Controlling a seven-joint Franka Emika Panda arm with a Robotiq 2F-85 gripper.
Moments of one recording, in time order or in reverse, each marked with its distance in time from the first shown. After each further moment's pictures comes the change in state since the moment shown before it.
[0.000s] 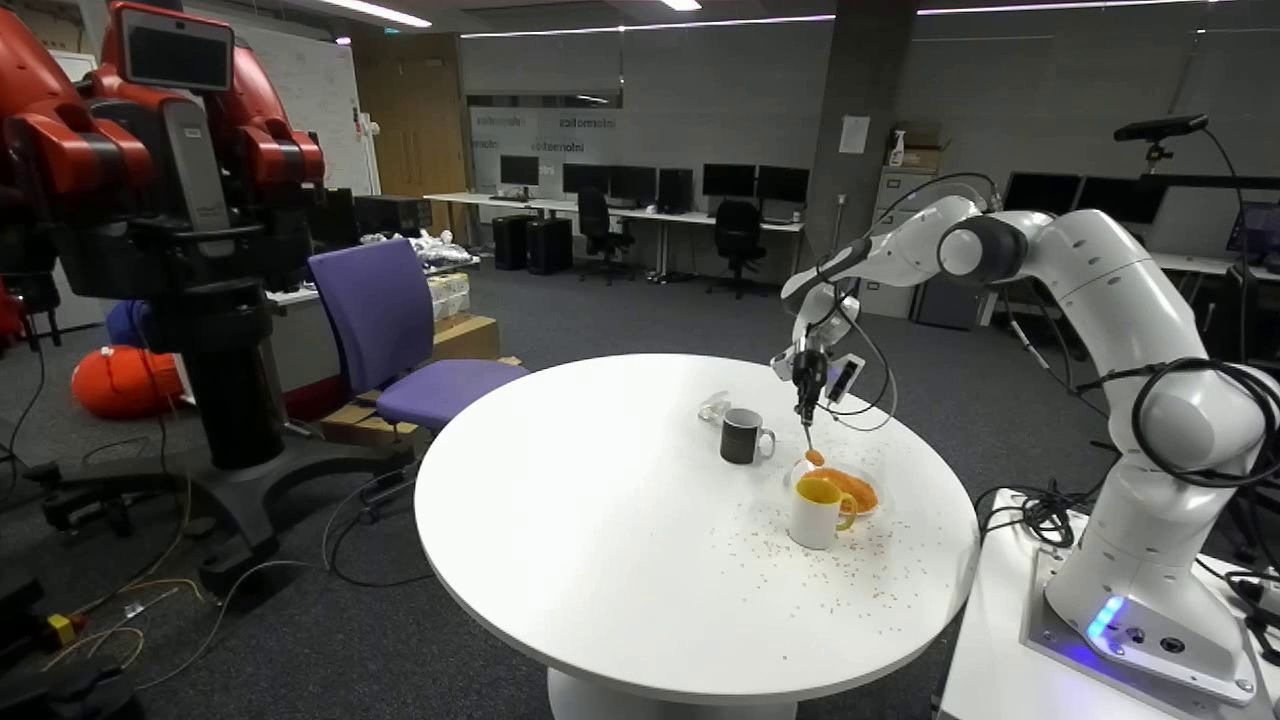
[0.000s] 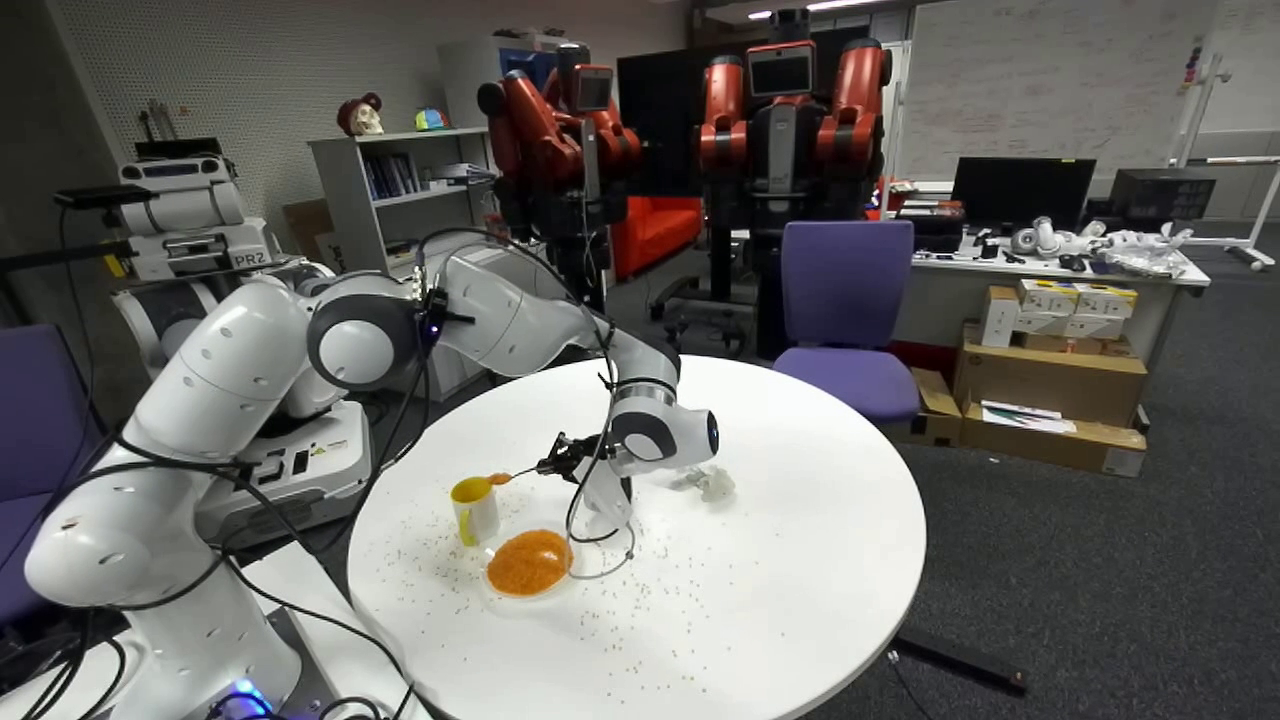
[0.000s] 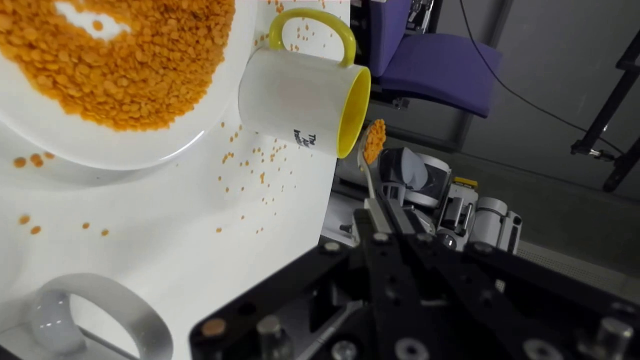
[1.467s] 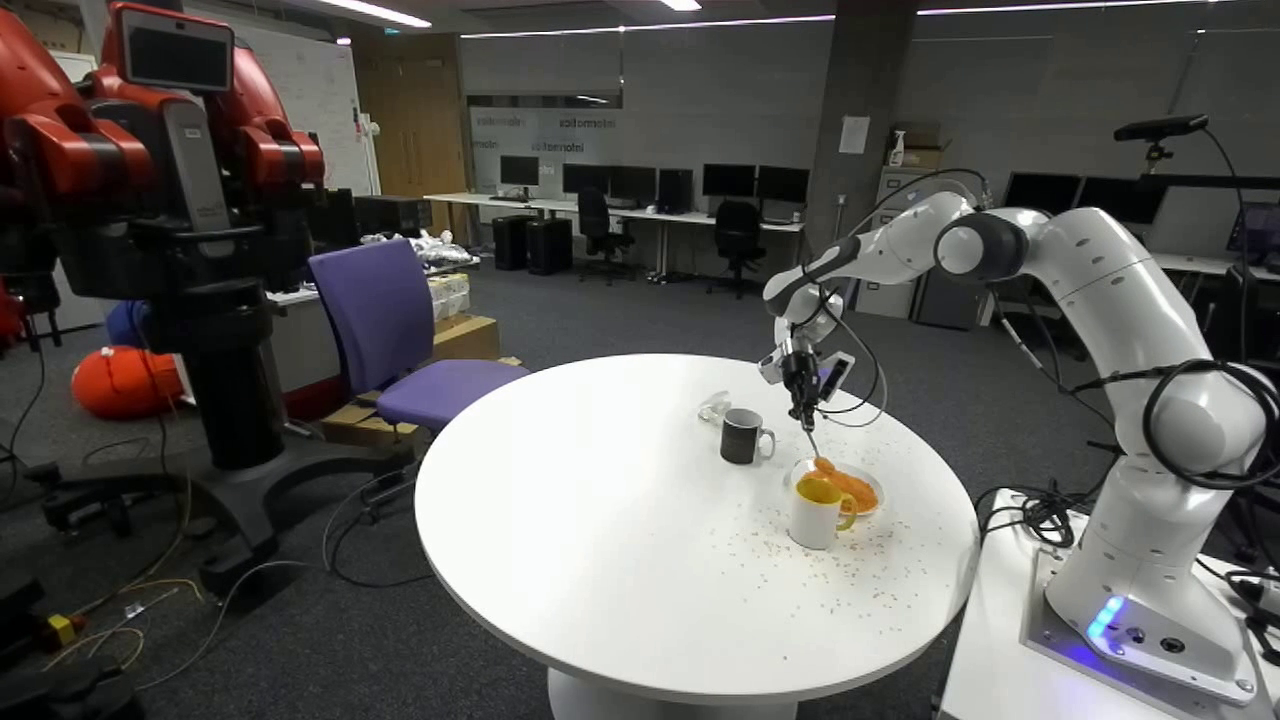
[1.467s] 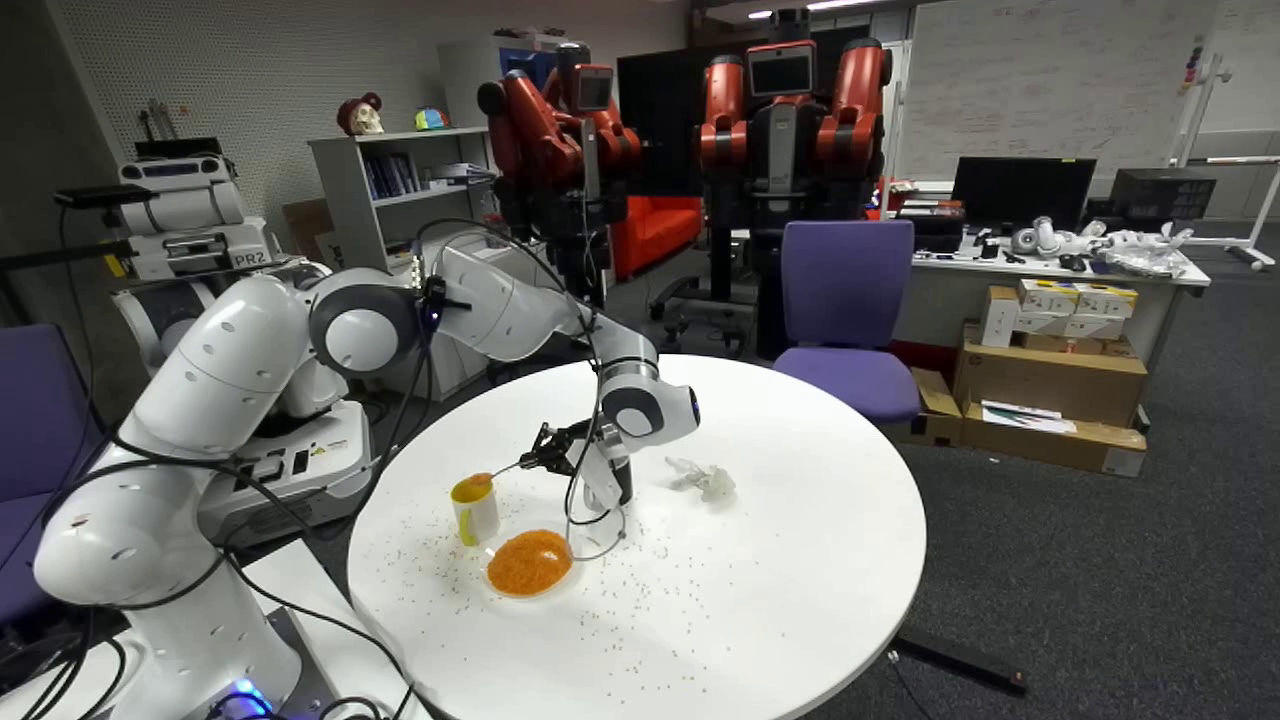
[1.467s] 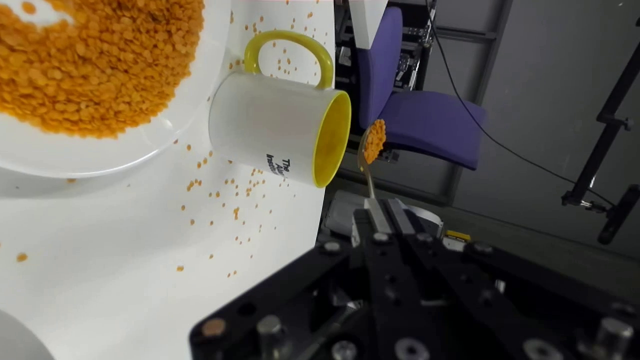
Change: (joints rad) arm 0.073 -0.019 0.018 0.000 -0.087 -0.030 0.003
